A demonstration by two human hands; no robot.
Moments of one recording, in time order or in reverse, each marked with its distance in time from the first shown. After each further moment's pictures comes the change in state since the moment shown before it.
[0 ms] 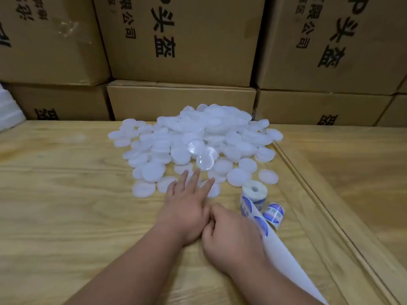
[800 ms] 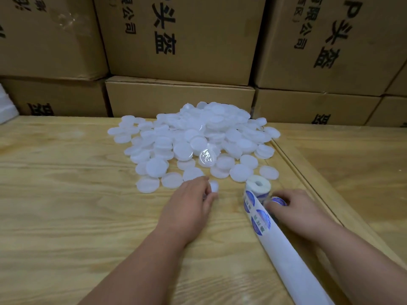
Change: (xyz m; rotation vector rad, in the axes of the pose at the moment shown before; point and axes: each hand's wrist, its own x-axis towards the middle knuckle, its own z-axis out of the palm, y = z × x) left_hand -0.018 -0.002 -0.007 -0.320 0.250 0.051; right_hand 0.016 0.097 -0.079 0.204 -0.149 0.422
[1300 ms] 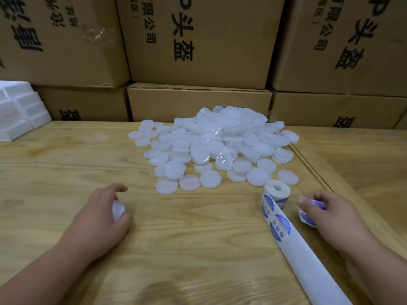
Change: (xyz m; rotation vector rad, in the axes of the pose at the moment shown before) left_hand -0.074 -0.110 -0.137 0.171 0.076 -0.416; right_hand -0.017 0.007 -0.004 0.286 0.281 -0.036
